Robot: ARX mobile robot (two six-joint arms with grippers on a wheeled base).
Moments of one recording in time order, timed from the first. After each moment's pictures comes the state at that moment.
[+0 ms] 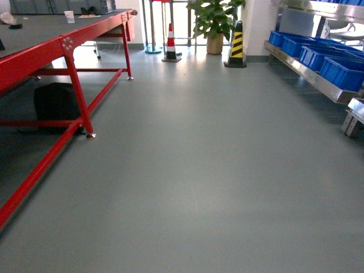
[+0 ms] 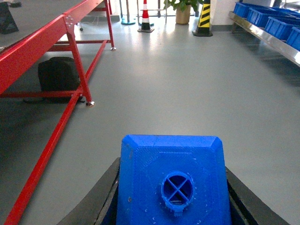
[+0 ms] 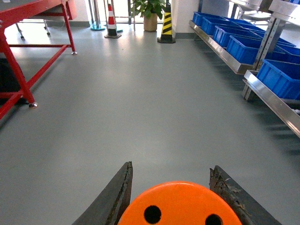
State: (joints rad) left arm -0.04 0.91 0.35 0.40 -0.02 0.05; right arm 0.38 0.35 0.25 -0.11 0.45 0.10
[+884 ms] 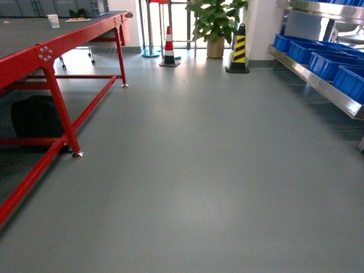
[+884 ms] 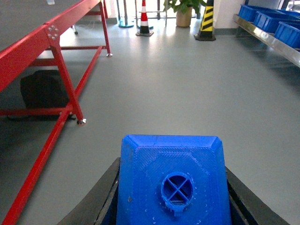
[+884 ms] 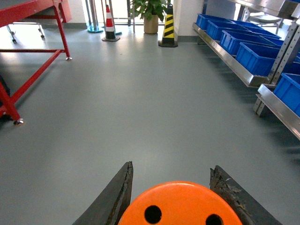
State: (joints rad) left arm -0.04 0.91 0.35 0.39 -0.02 0.05; right arm 0.38 0.36 0.25 -0.12 0.45 0.10
